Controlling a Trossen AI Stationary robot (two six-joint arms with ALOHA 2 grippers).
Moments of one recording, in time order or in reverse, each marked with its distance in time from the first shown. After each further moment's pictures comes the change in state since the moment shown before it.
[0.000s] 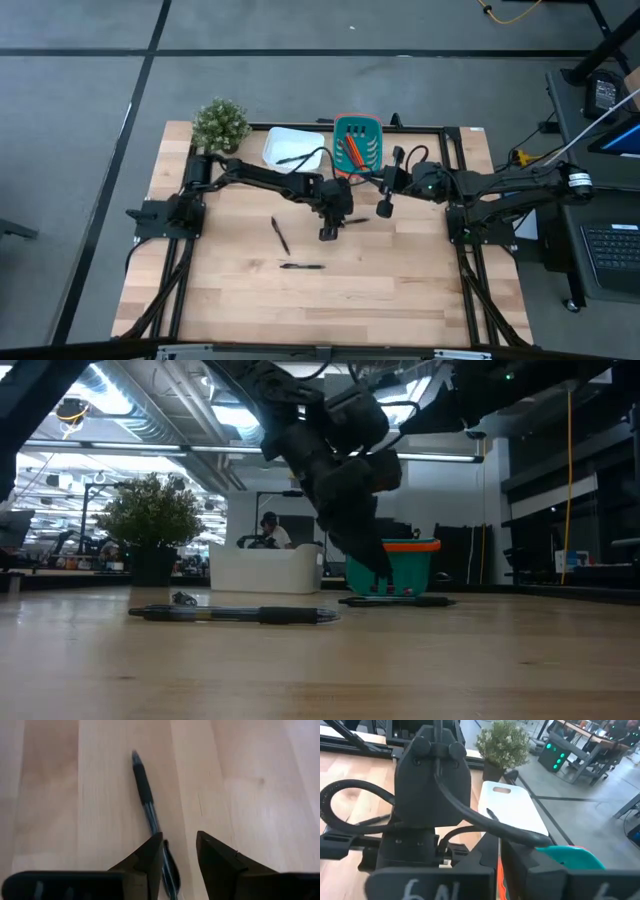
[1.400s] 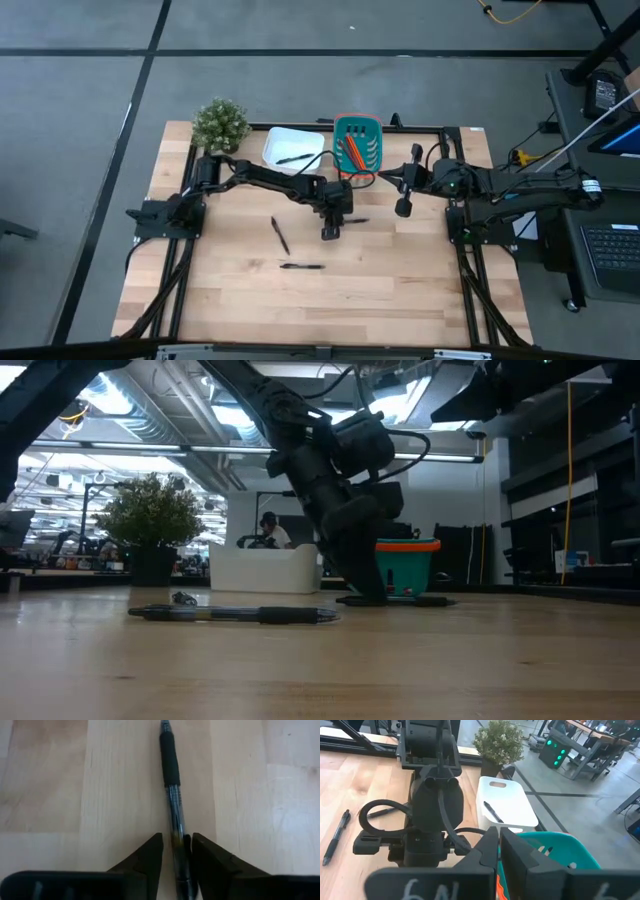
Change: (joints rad) left arm 0.014 0.090 0.016 -0.041 -0.050 -0.048; right arm 0.000 -0.214 0.000 -0.236 -0.002 0.027
